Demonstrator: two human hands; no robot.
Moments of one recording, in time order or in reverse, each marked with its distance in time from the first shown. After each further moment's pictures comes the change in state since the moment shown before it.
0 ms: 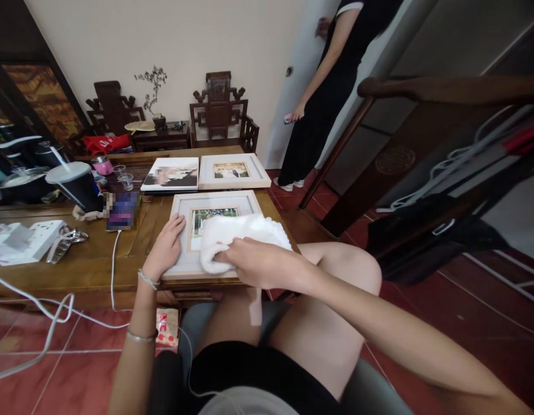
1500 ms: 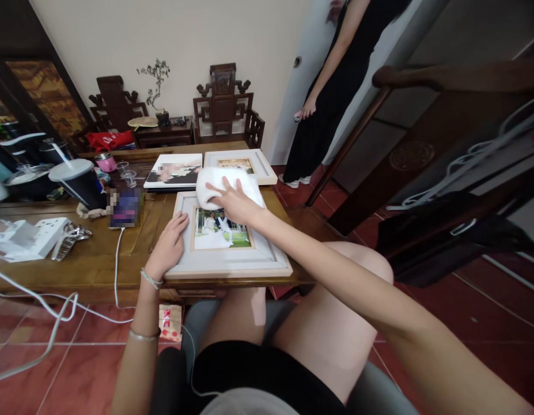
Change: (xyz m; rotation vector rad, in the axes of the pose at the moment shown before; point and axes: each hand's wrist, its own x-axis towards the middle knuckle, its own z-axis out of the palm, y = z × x) left_hand -0.001 0.004 0.000 0.012 0.009 -0.008; right_hand 0.102 0.082 0.004 -0.123 0.404 0.107
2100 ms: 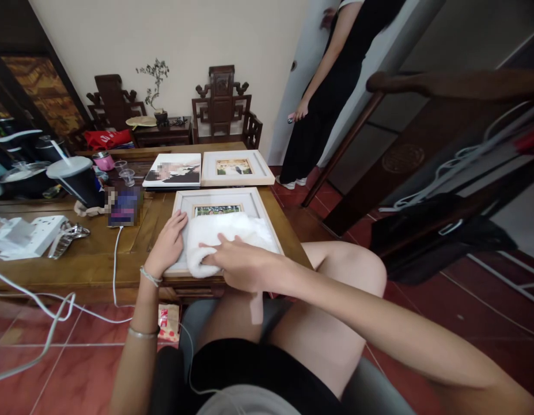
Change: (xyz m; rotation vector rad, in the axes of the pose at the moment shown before) left_hand 0.001 0.003 -0.001 0.003 -0.017 -0.022; right_hand -0.082 -0.083 -0.038 0.217 -0.433 -0.128
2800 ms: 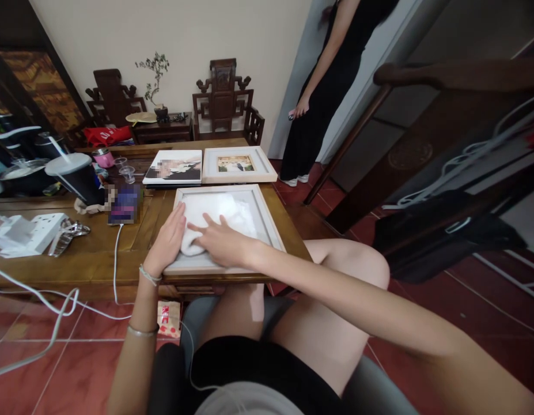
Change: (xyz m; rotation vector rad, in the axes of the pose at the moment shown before) left_hand 0.001 0.025 -0.008 -0.208 0.062 -0.143; right_hand 0.041 0.007 -0.003 -0.158 0.108 -0.052
